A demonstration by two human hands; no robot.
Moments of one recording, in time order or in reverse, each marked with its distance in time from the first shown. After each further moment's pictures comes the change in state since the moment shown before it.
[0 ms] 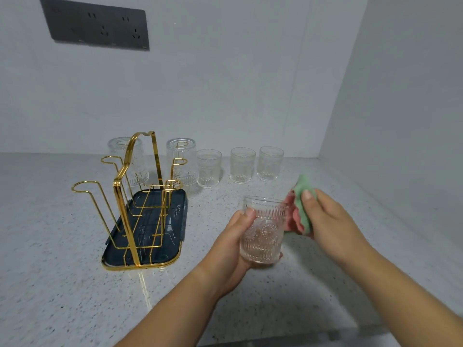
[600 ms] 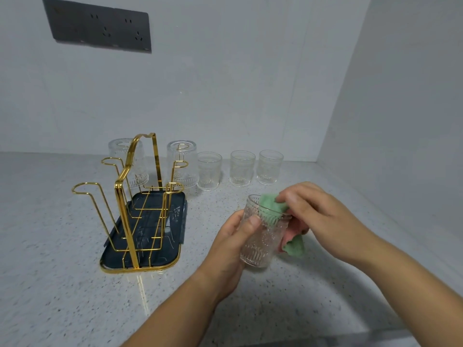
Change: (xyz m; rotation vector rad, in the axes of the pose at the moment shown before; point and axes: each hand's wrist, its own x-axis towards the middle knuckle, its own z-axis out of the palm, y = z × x) left_hand 0.000 -0.003 -0.006 0.079 0.099 0.189; right_hand 0.011 -0.019 -0.011 -0.104 -0.196 -0.155
